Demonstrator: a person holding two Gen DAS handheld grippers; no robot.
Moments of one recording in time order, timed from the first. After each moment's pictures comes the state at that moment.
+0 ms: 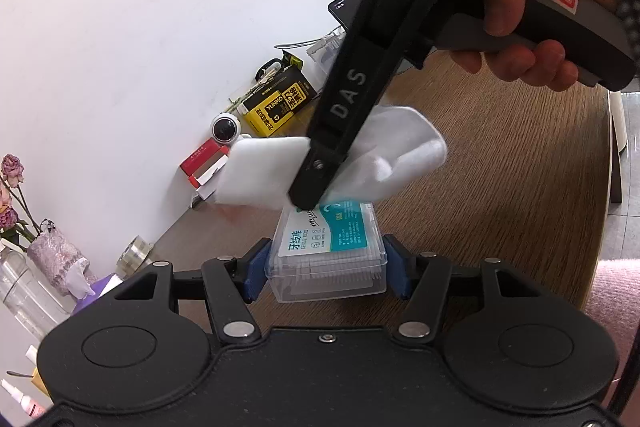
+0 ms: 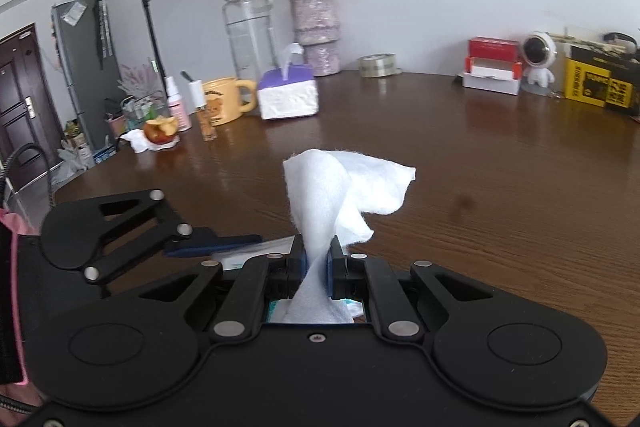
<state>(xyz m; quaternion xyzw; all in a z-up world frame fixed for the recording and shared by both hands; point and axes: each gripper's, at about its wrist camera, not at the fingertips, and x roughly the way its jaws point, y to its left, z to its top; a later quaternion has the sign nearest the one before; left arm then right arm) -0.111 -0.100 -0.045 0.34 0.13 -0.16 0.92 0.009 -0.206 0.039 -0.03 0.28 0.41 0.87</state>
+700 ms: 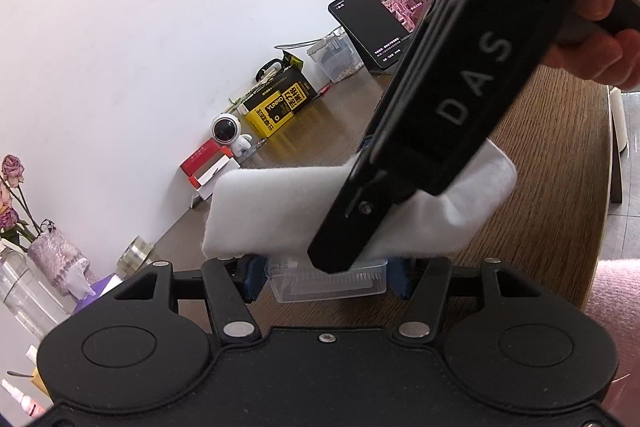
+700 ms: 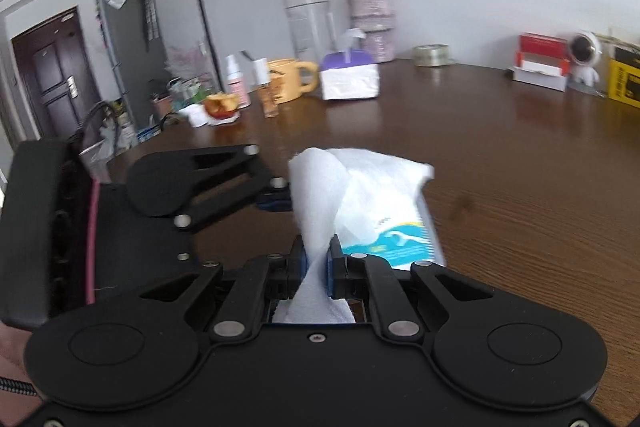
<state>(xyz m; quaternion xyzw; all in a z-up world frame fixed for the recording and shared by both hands) -0.106 -0.092 -0.046 0.34 0.13 -0.16 0.92 -0.030 -0.199 0.040 -0.05 0.28 0.48 0.83</state>
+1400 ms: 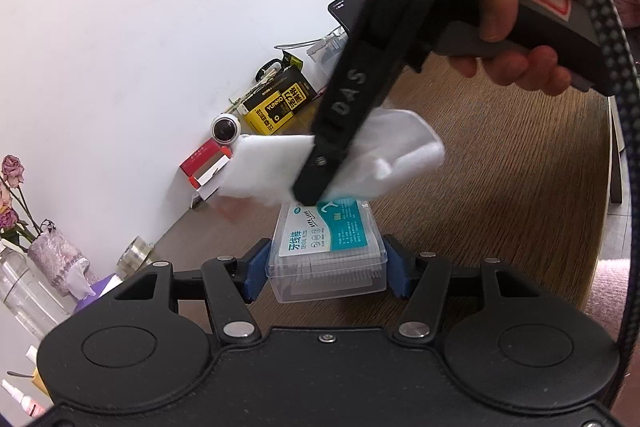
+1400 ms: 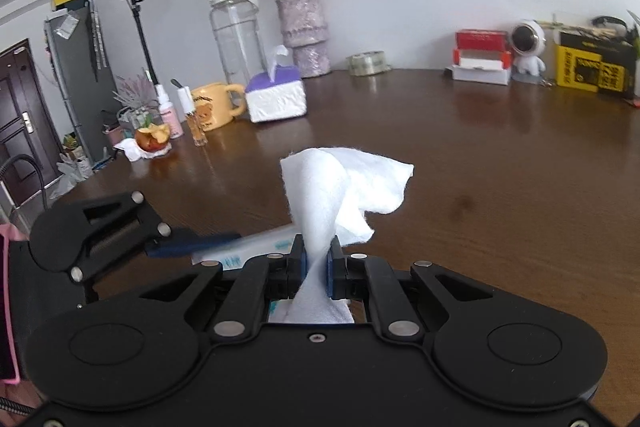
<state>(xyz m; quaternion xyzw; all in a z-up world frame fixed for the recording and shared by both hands) -0.095 -0.093 -0.055 0.34 0.13 -0.16 0.92 0.018 -0.213 0.033 -0.01 0.28 0.41 0.87</state>
